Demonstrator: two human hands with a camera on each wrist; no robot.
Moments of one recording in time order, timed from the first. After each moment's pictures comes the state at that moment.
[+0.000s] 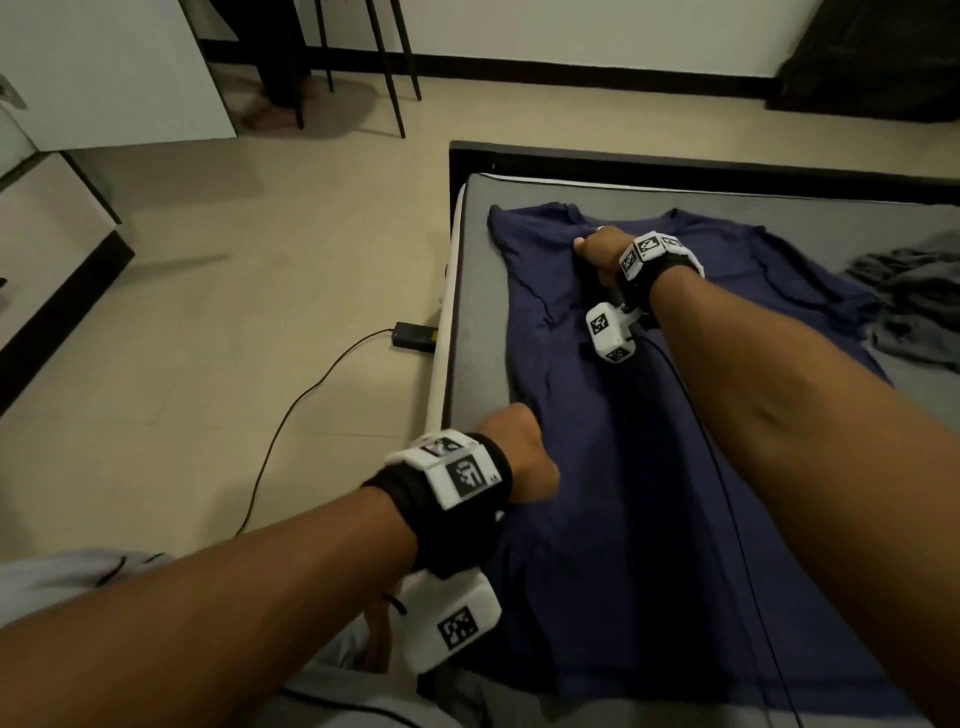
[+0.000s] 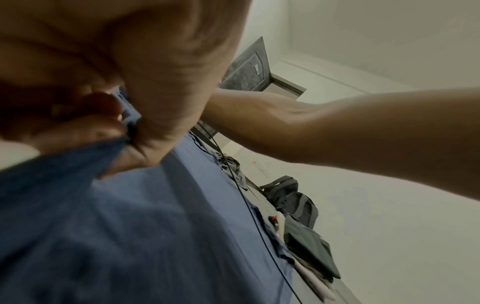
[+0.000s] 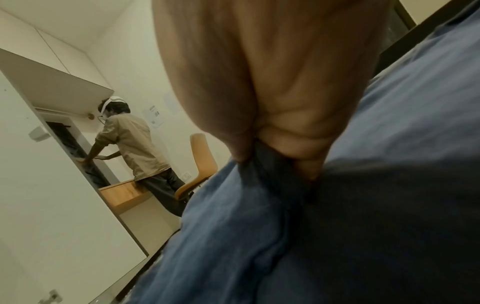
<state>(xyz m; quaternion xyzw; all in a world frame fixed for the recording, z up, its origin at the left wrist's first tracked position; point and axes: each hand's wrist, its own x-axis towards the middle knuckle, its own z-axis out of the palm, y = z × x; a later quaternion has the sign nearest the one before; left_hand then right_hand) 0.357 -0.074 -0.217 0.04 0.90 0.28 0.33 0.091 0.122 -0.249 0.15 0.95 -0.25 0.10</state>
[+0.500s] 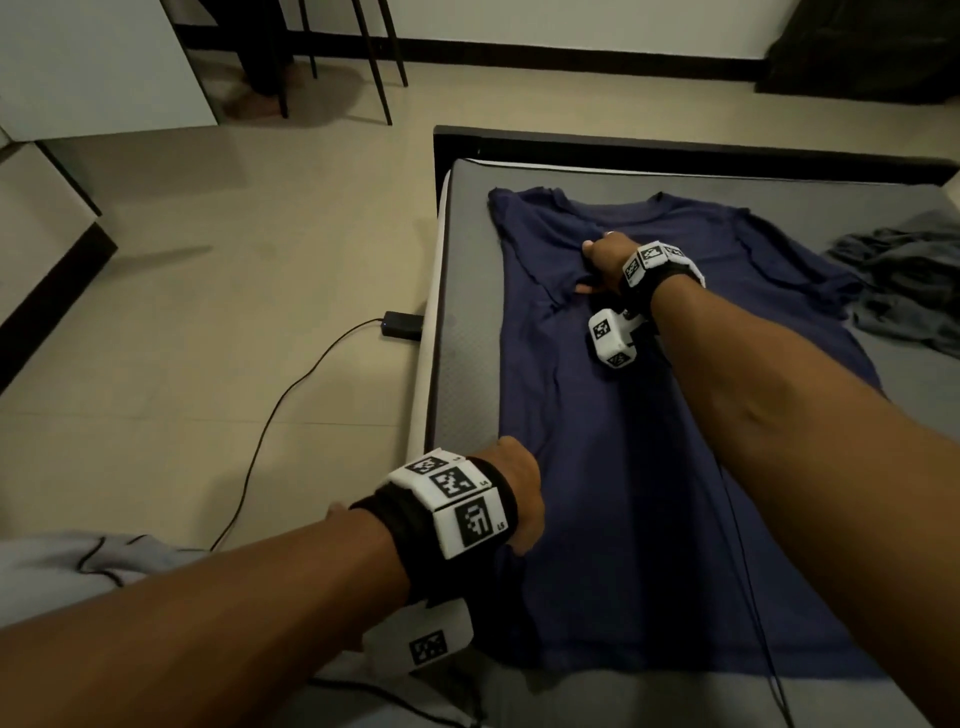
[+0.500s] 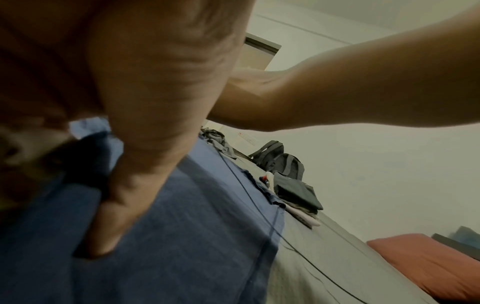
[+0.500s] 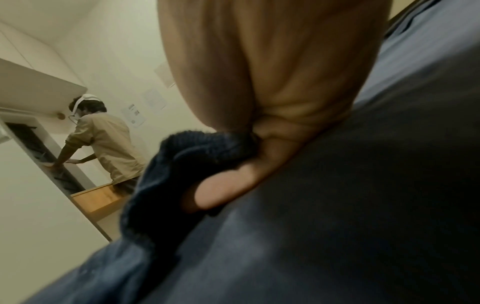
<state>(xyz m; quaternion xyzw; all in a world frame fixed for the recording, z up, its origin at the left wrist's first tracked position) 0.392 -0.063 -0.212 0.12 0.90 0.07 0.42 0.123 0.145 -0.271 0.09 0.96 -0.21 0.13</state>
